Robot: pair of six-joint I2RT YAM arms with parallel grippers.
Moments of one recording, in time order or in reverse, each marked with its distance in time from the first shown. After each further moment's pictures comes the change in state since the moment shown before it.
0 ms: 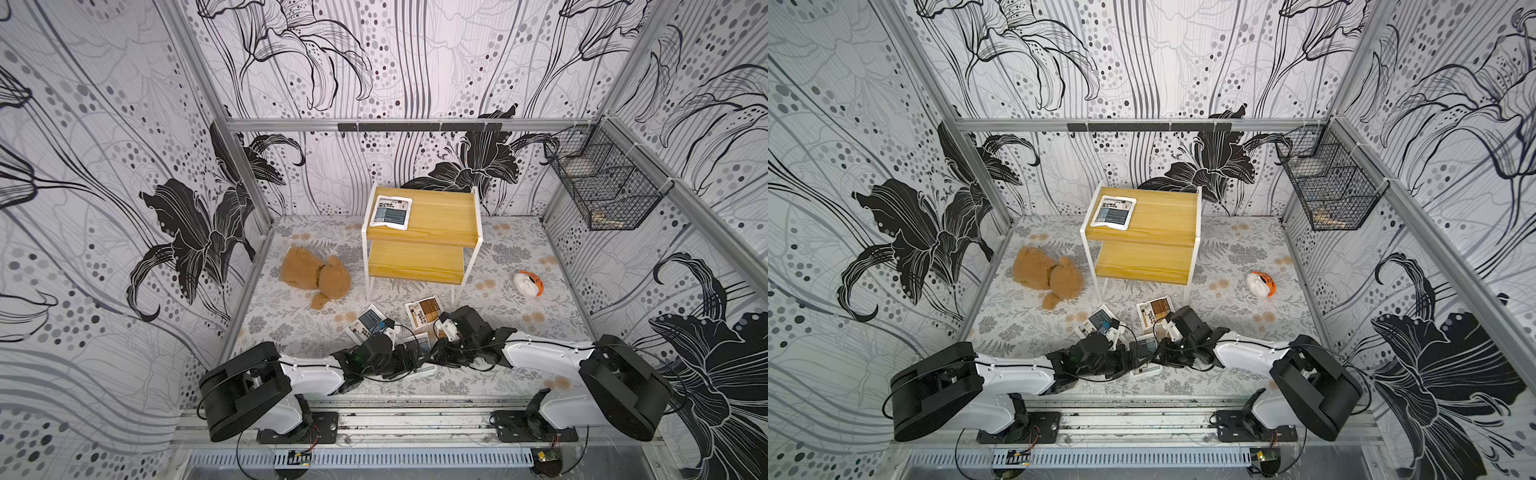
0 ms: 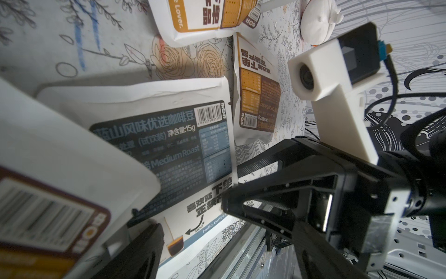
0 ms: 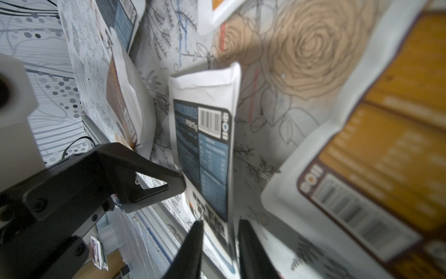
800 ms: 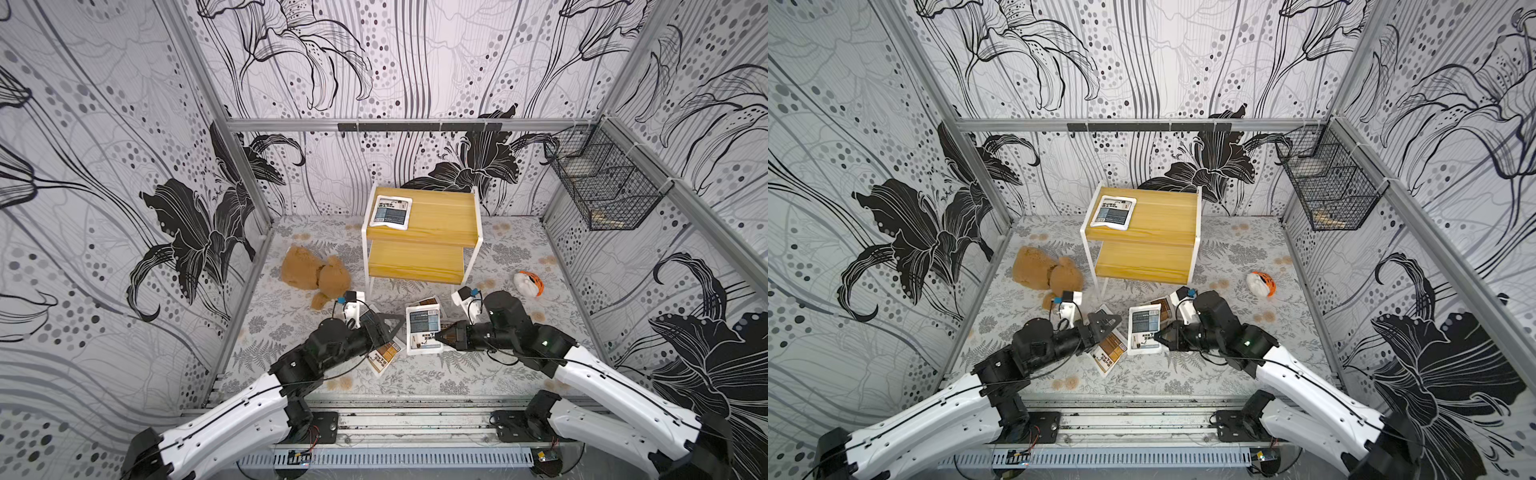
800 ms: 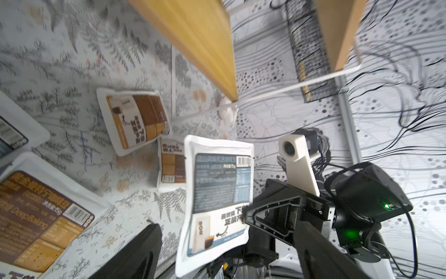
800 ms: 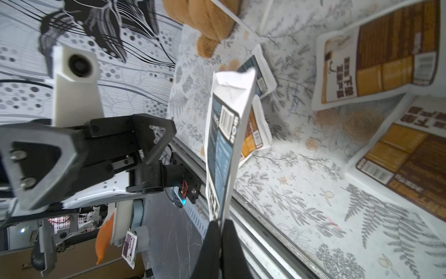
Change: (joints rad) left arm 0.149 -0.732 0.143 -0.544 -0.112 0.084; right arm 0.000 -0.482 0.253 -0.353 0.034 0.002
